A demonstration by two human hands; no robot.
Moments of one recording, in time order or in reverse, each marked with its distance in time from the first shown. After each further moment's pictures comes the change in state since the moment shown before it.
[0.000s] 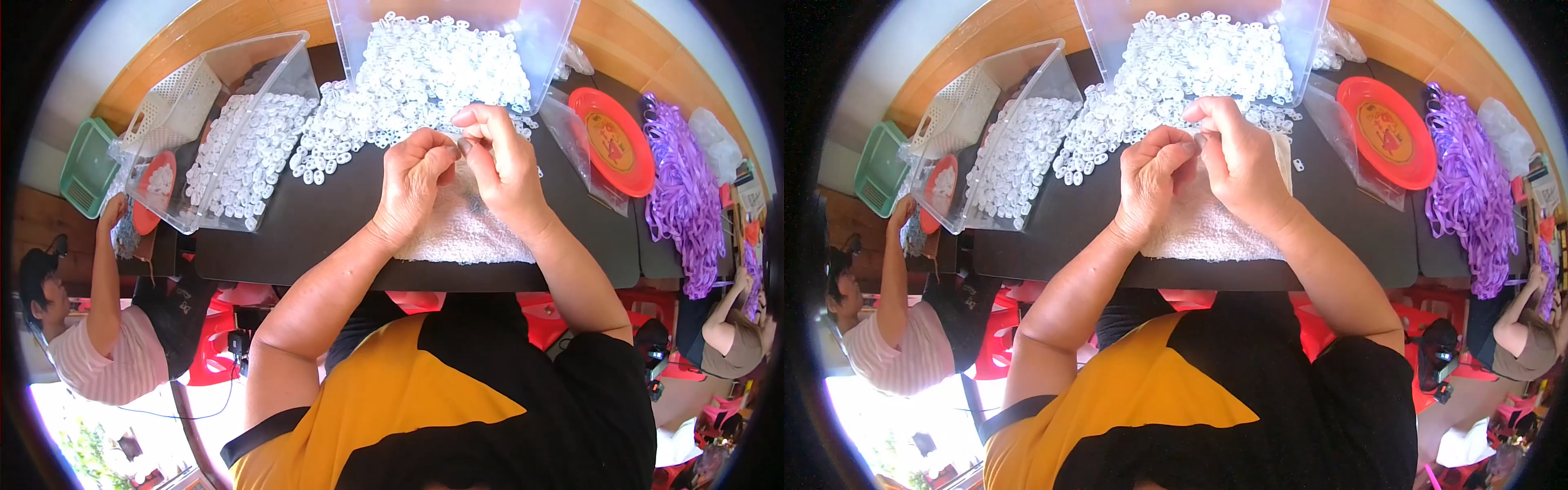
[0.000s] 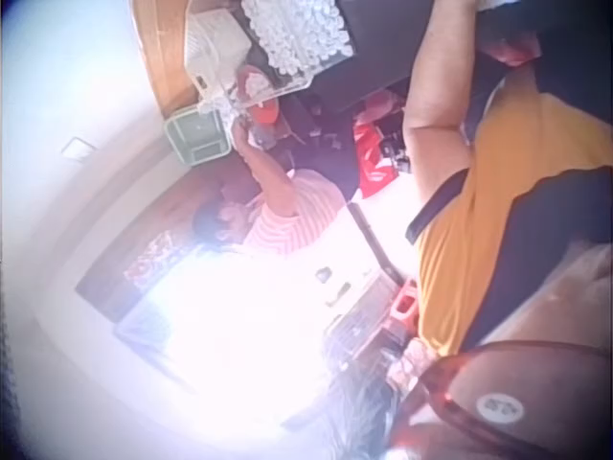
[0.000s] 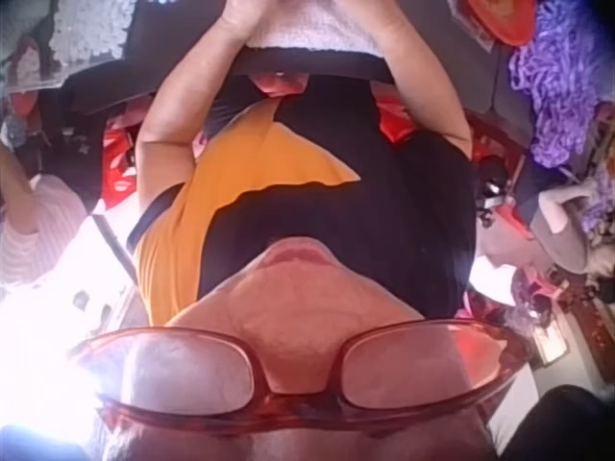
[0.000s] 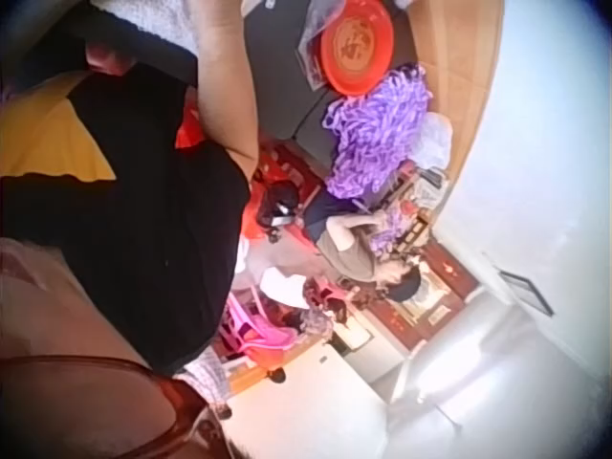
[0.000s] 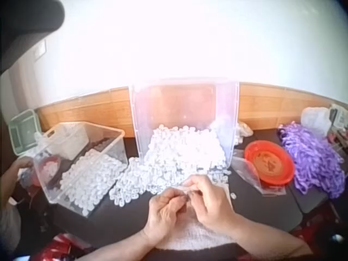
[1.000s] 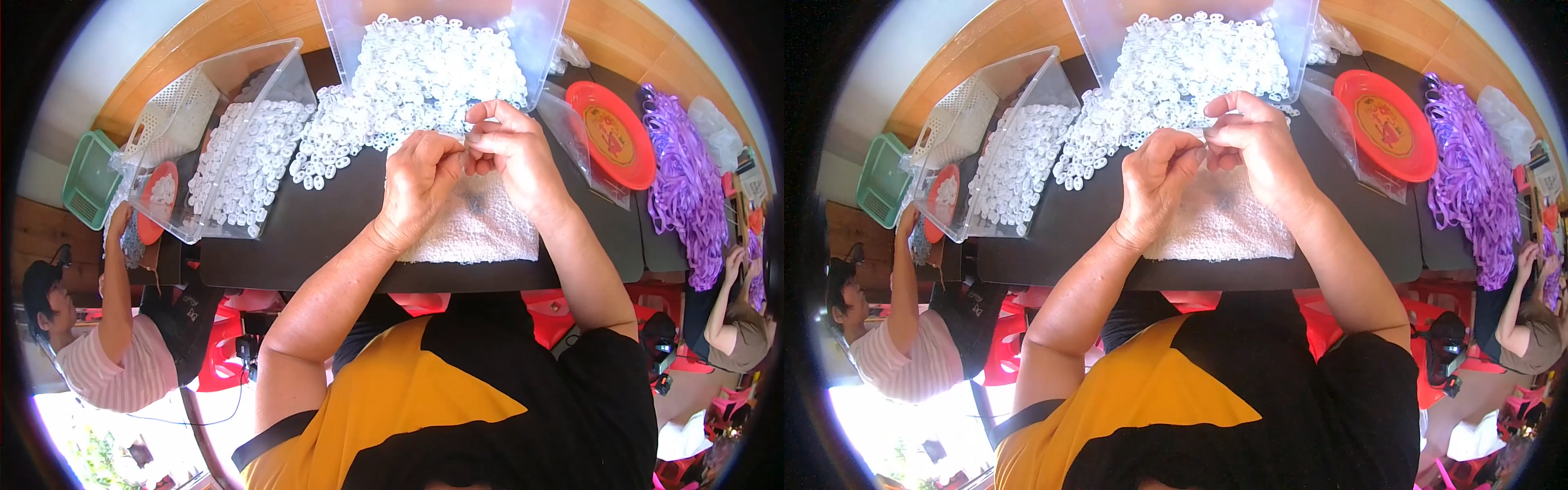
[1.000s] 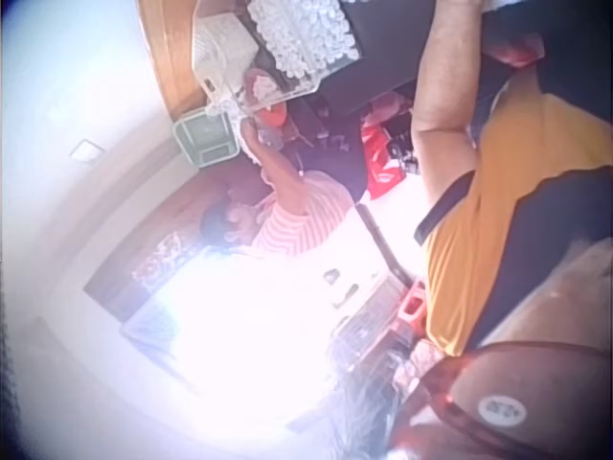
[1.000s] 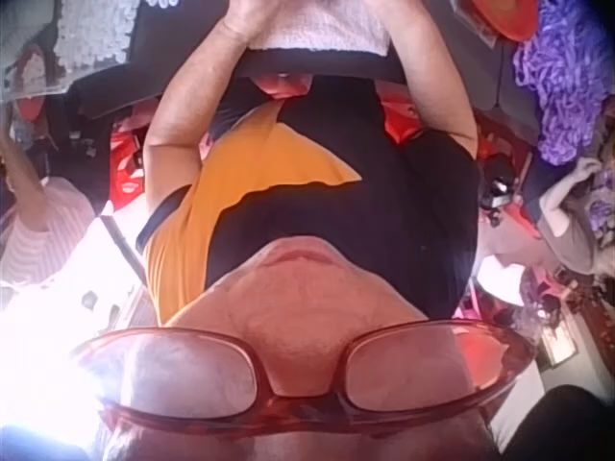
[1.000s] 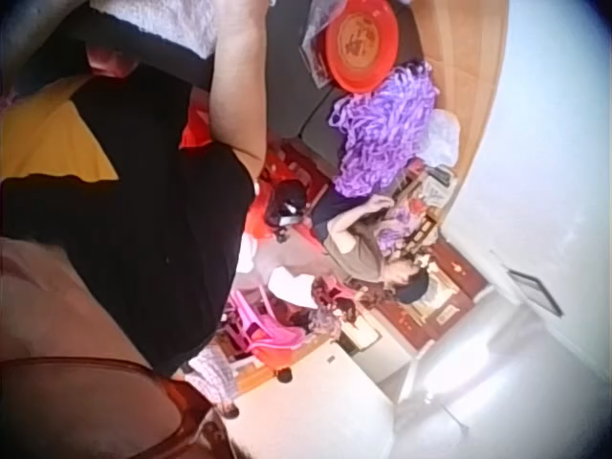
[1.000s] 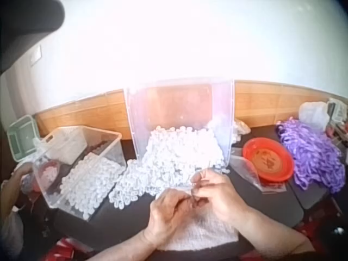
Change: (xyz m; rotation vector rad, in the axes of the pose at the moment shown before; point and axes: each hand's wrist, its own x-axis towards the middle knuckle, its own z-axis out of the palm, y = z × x) left_hand 0.004 -0.011 -0.004 0.568 -0.015 0.521; right_hand 0.011 0.004 -0.019 0.709 -0.027 0.699
